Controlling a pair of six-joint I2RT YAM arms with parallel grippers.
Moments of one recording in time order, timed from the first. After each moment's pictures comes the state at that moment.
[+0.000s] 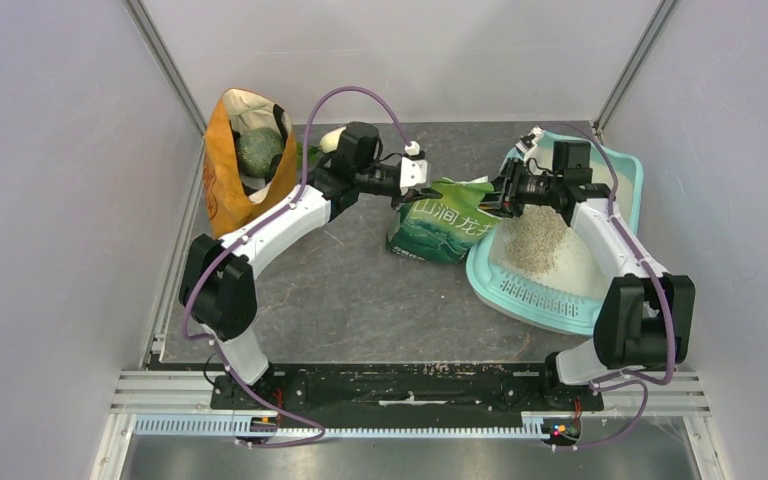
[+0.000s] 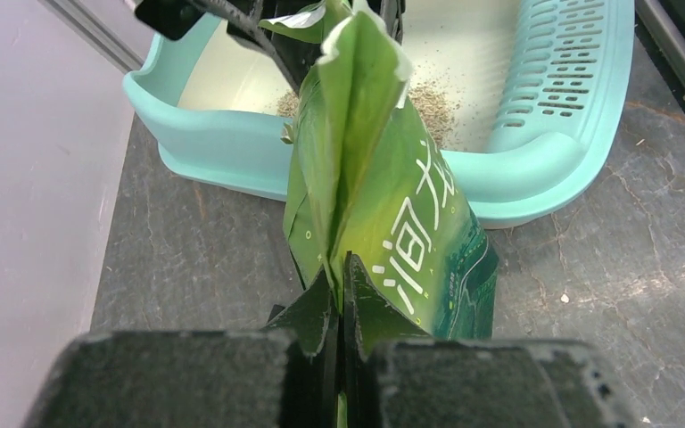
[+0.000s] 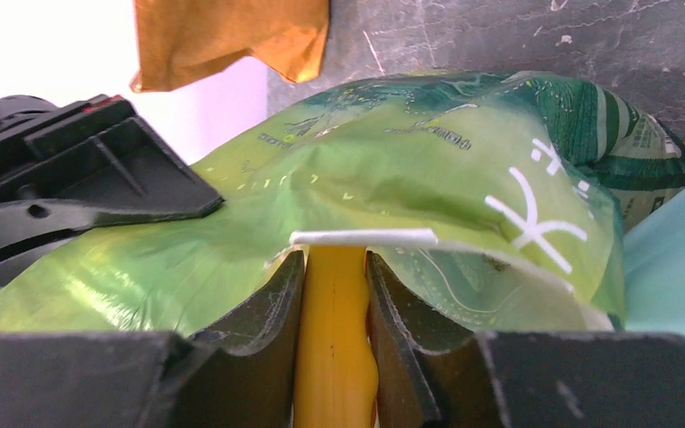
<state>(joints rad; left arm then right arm) -0.60 1.74 1.45 -0.12 0.93 0.73 0.03 1.50 1.15 -0.39 -0.97 0.60</state>
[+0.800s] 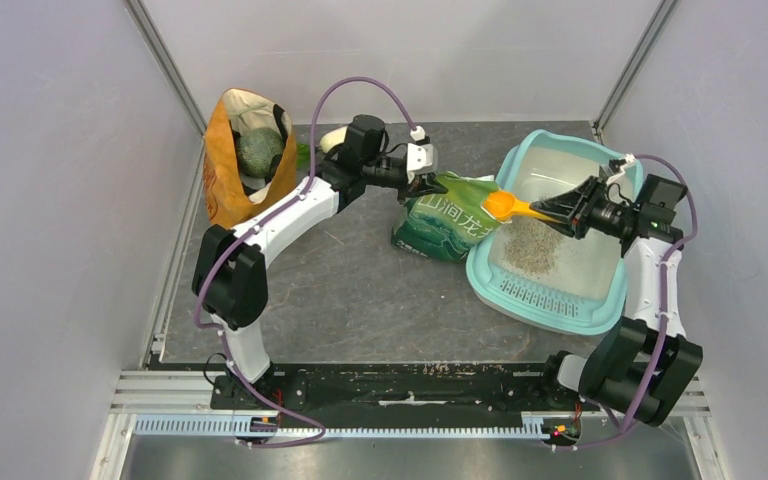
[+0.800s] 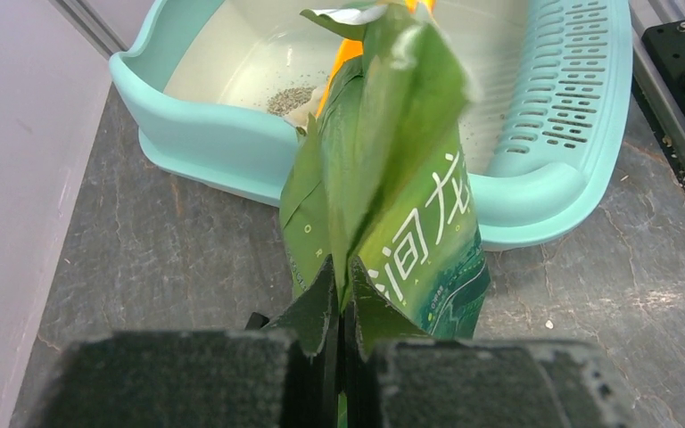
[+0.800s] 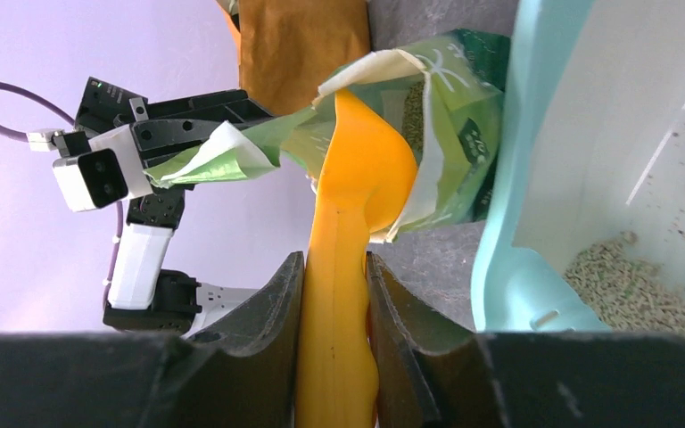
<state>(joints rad) -0.60 1.82 1.54 -0.10 0.94 0.58 -0.43 1.25 0.97 -0.45 -1.22 0.62</state>
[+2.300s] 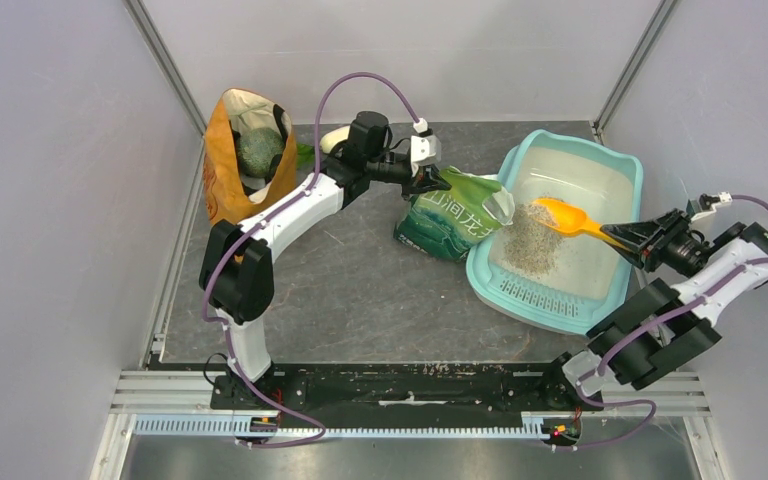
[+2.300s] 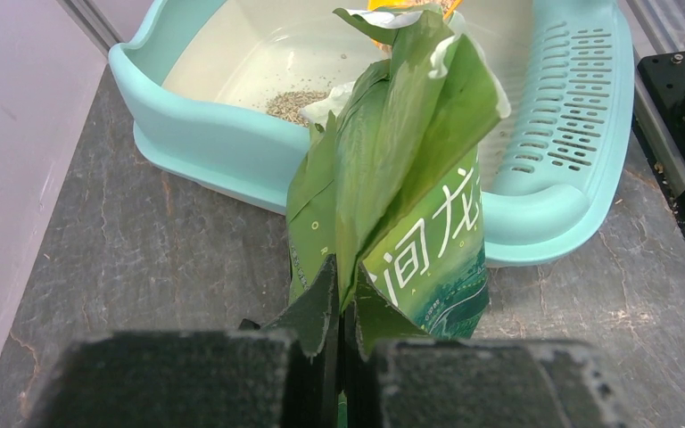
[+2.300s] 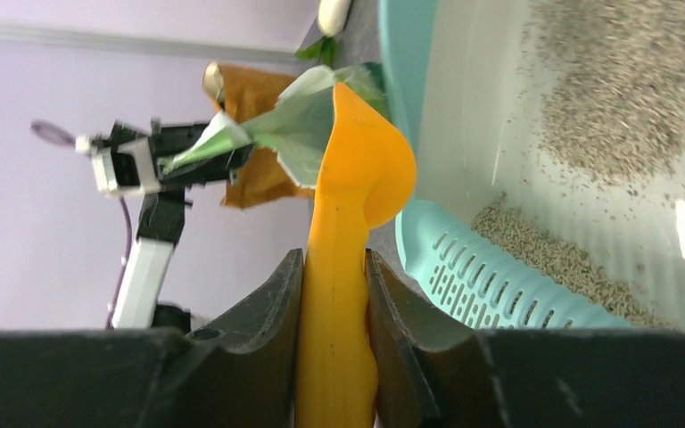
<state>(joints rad) -0.59 1.87 1.59 -0.07 0.94 0.49 -1.02 1.42 1.26 -1.49 -1.30 -0.38</state>
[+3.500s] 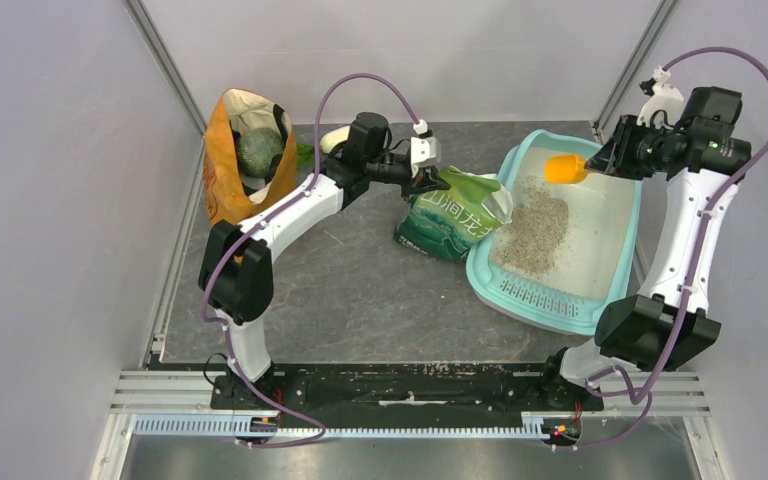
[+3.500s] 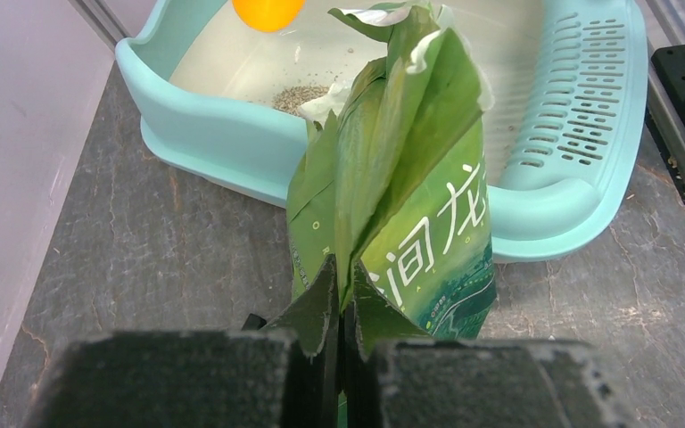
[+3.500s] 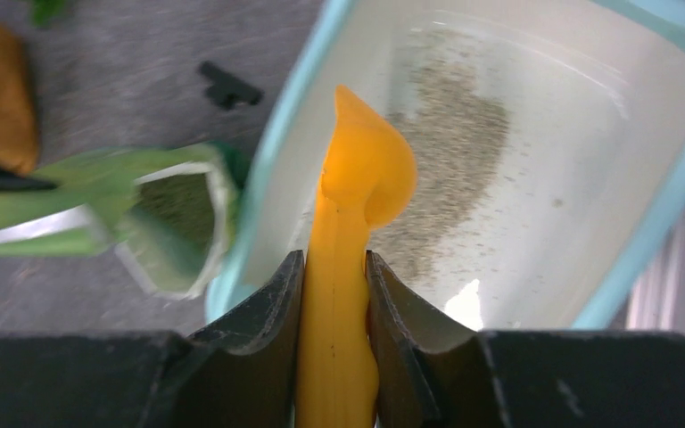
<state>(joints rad) -0.60 1.87 1.58 -0.07 0.93 0.50 -0.42 1.51 1.76 -1.06 -0.51 -0.13</state>
